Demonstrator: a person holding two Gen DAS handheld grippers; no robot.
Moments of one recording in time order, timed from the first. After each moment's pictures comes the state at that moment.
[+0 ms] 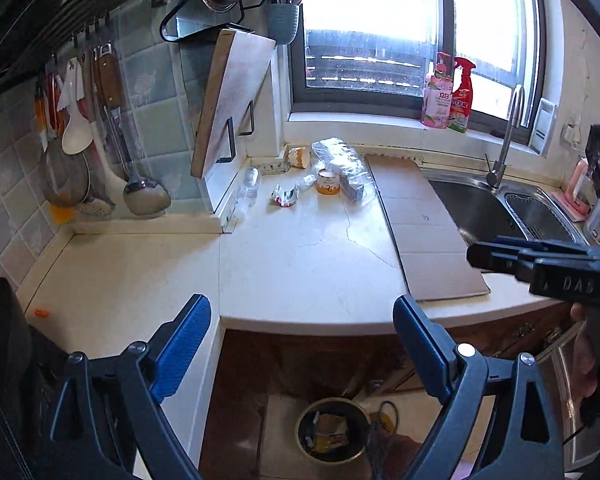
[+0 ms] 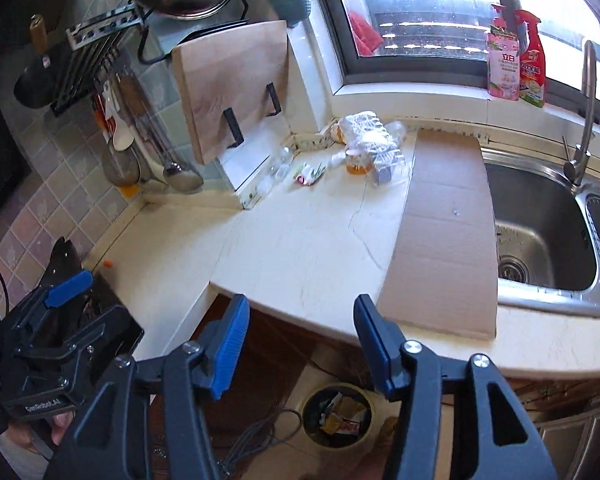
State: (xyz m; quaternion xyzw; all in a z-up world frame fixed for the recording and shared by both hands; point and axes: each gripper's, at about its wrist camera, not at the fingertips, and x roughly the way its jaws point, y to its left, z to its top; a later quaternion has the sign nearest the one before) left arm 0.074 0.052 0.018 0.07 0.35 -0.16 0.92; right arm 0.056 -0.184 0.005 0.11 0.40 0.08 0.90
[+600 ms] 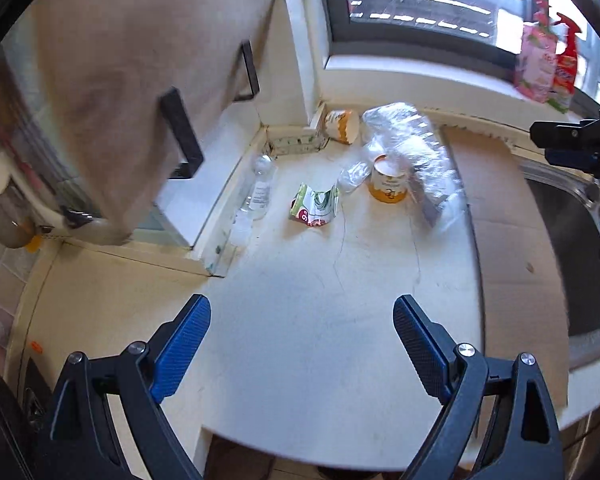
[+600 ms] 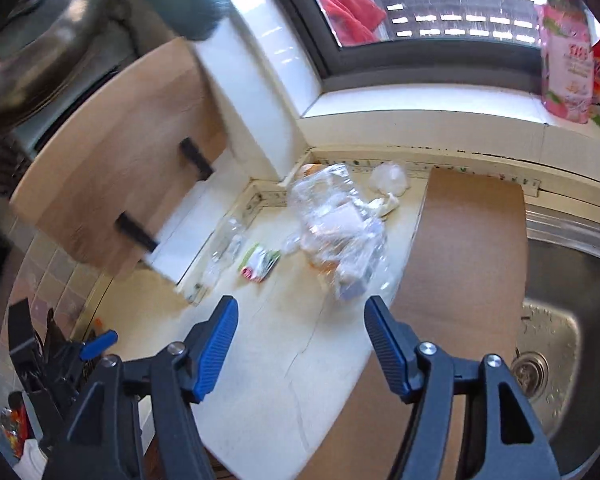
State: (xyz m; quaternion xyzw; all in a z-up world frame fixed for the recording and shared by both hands) left arm 0.329 -0.054 -0.055 0.09 0.47 -0.05 0.88; right arm 0.349 -0.317 -0.026 0.17 0.45 0.13 0.86
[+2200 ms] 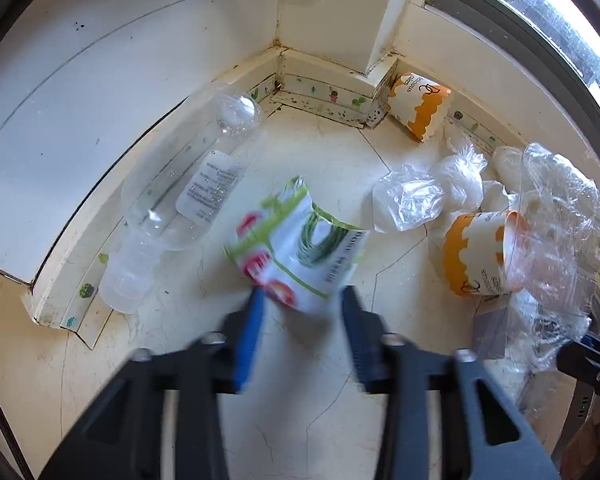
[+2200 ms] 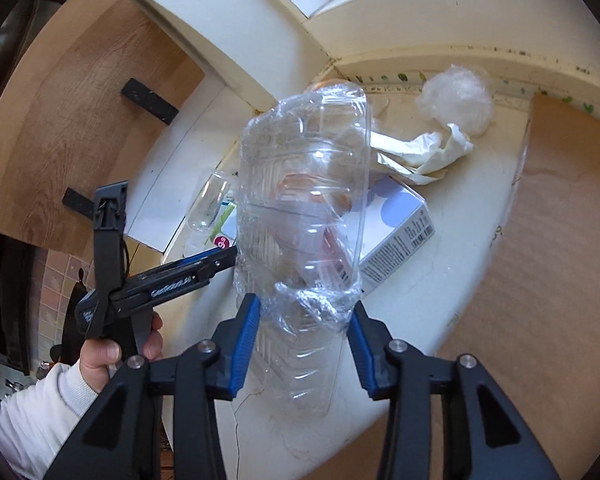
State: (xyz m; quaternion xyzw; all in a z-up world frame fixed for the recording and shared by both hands) left arm 0.493 -0.063 -0.184 -0.08 0.54 0.00 0.83; right arm 0.427 -0.307 -0.141 0.19 0.50 0.30 0.79
